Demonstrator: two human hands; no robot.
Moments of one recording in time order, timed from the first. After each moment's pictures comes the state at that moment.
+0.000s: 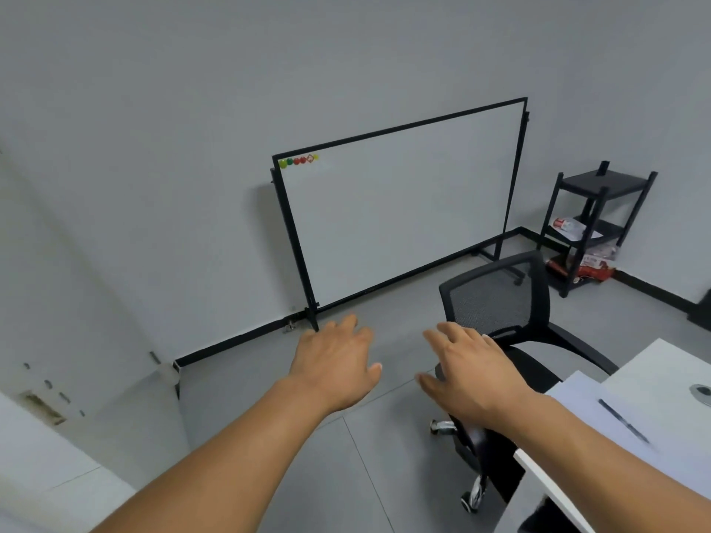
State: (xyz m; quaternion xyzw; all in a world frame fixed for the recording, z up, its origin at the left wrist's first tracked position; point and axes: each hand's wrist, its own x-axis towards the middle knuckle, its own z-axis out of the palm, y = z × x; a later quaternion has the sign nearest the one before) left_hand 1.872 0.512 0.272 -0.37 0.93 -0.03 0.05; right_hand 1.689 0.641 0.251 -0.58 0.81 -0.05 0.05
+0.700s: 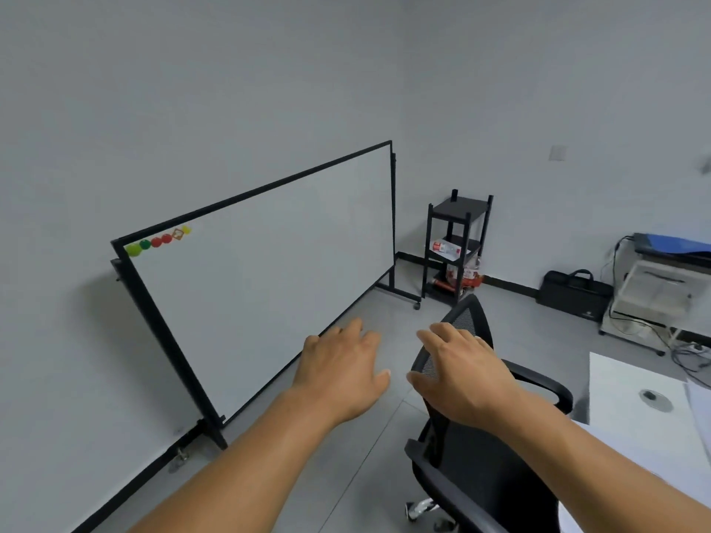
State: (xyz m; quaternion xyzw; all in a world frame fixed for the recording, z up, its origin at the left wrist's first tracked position) left_hand 1.706 0.218 0.311 -0.14 0.99 -0.01 0.00; right_hand 1.607 0.397 0.302 -0.36 0.93 -0.08 0.01
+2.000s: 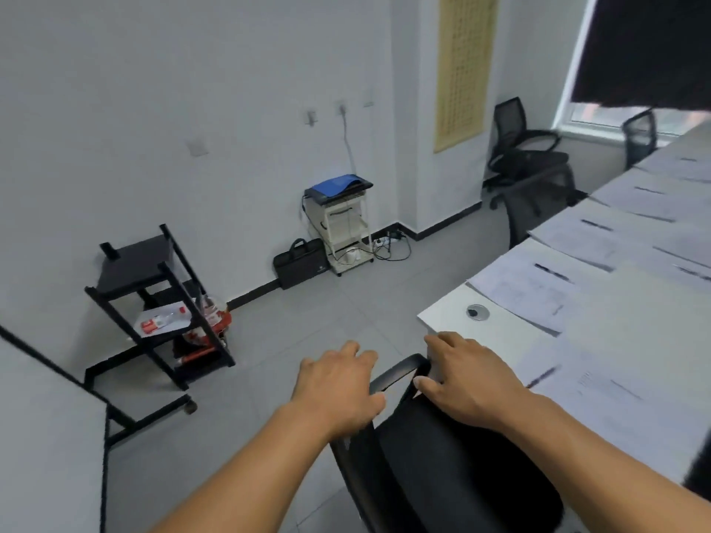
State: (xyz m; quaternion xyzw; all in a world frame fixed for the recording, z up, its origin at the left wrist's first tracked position) left_hand 1.164 0.206 0.223 0.42 0.90 -0.05 0.13; right_hand 1.297 0.375 0.215 0.25 0.96 -0.15 0.05
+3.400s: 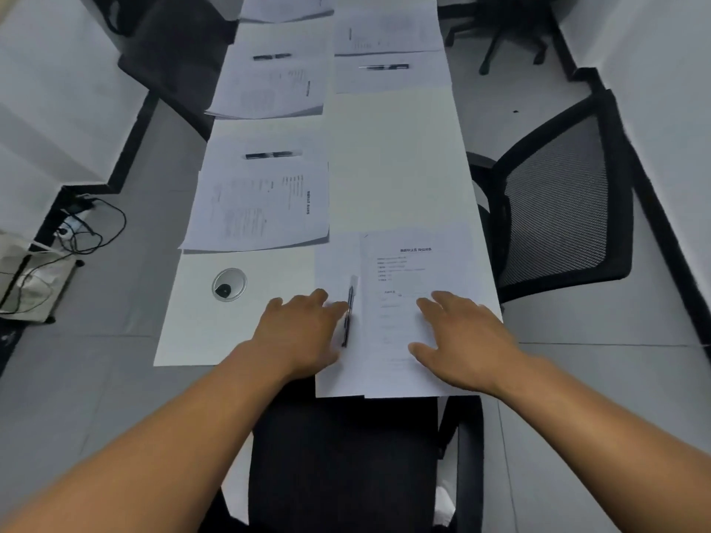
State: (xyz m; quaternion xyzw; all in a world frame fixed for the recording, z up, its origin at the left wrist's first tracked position) left_hand 1.185 0.610 0.014 0.78 0.55 -0.26 0.15; right_hand 1.437 0.582 0.006 0.62 0.72 -0.28 0.14
